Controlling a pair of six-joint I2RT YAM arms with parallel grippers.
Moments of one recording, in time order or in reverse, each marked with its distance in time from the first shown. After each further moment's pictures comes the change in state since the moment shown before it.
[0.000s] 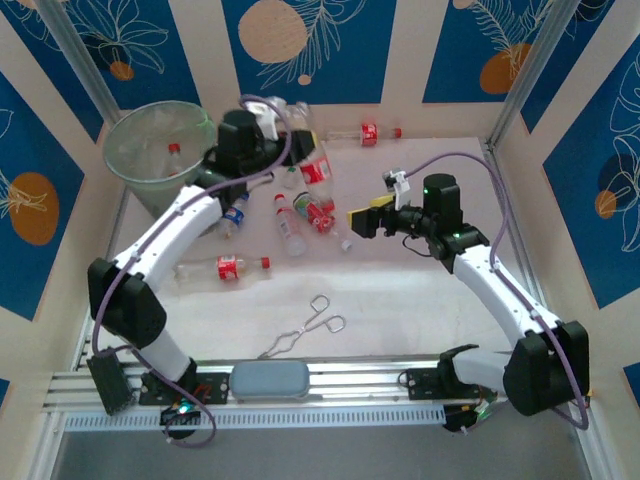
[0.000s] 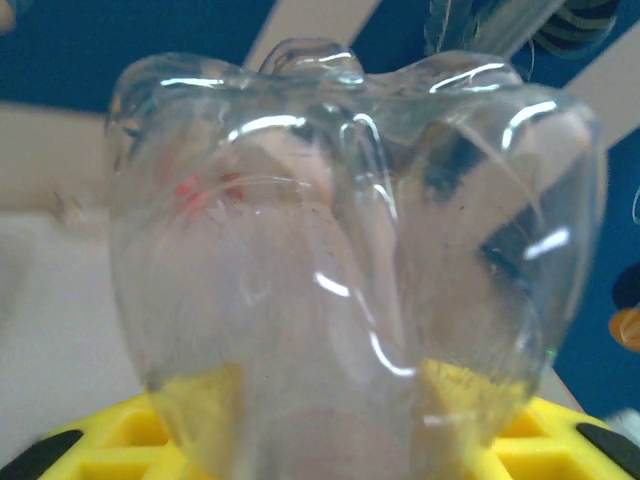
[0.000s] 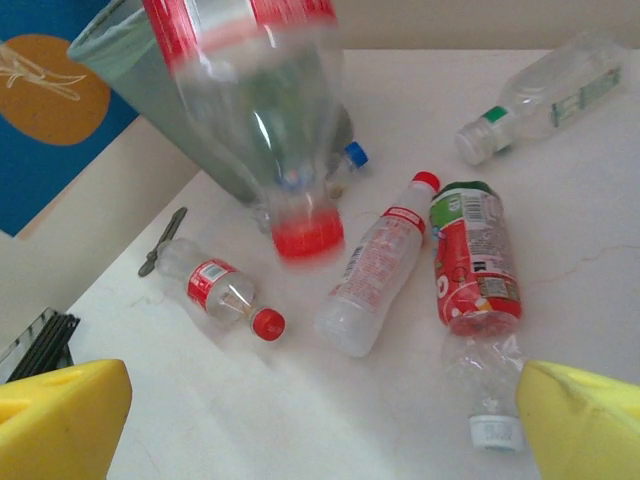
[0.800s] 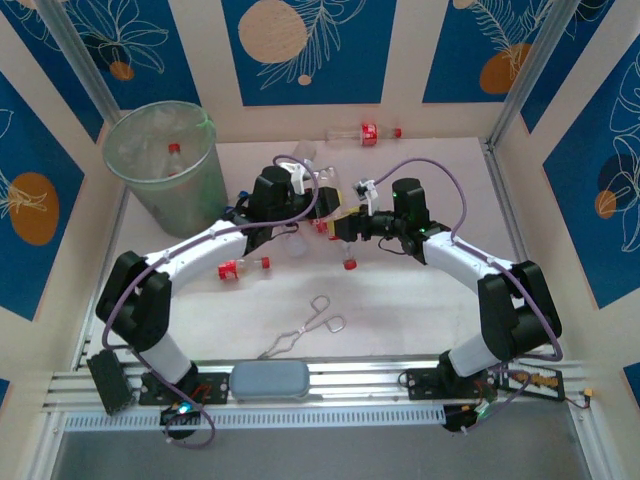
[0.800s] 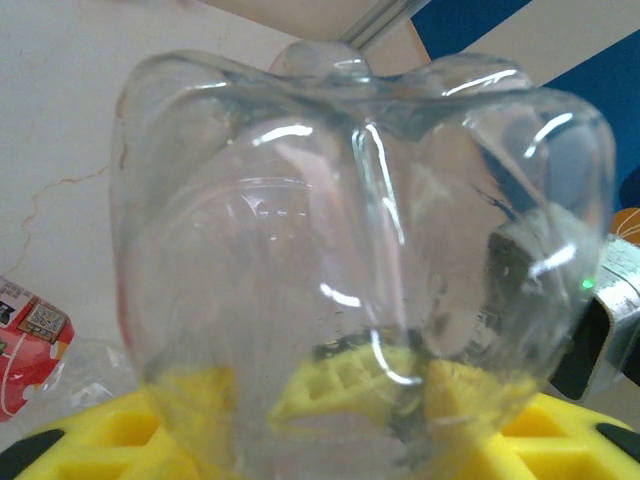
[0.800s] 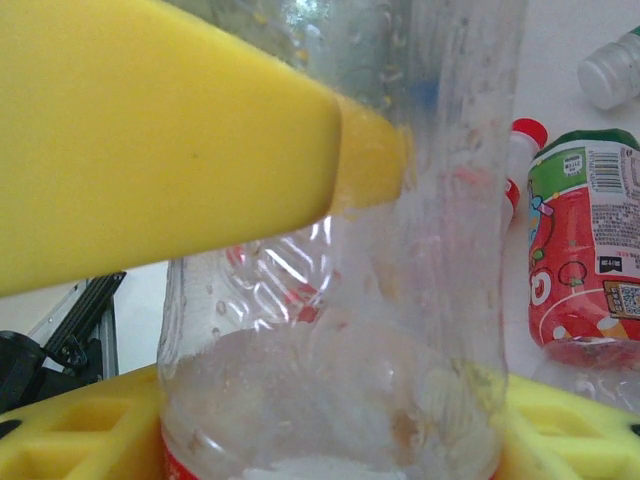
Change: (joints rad) left arm -0.196 0.001 -0.449 0.303 0.005 -0.223; right arm 0.086 0.312 -0.049 0.338 -0.164 0.029
